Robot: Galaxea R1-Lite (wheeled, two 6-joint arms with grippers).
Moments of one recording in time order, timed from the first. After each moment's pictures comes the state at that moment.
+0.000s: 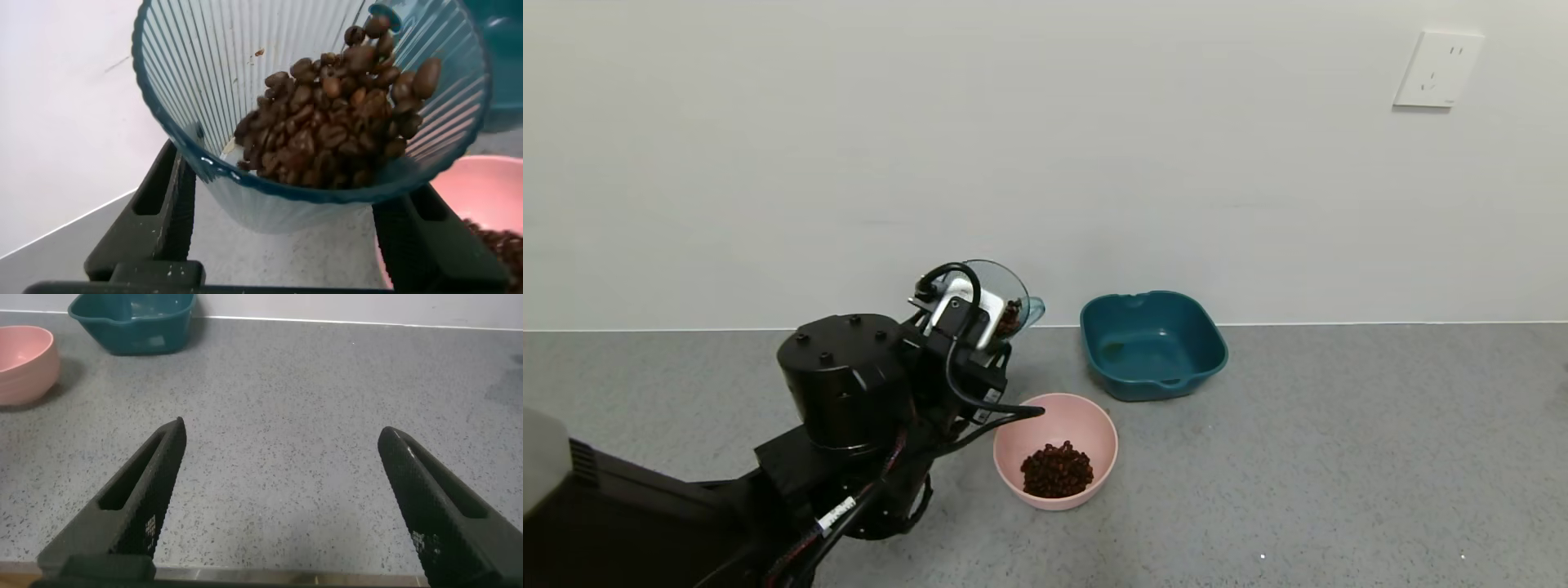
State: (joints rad) left arm -0.64 1.79 -0.64 -1.10 0.52 0.45; right arm 0.00 0.00 0.00 0.00 0.00 0.00
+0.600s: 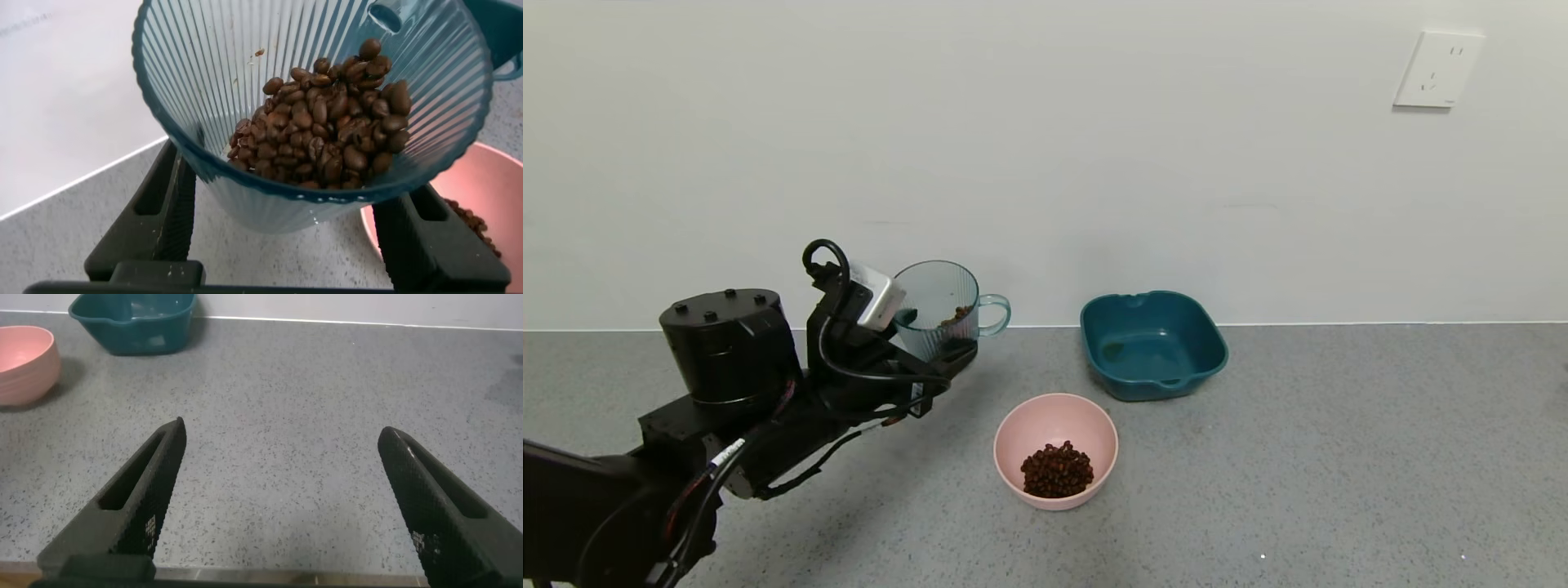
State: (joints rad) left arm -0.31 1.72 -0.60 -0.99 -0.09 0.24; right arm 0.00 0.00 0.00 0.00 0.00 0.00
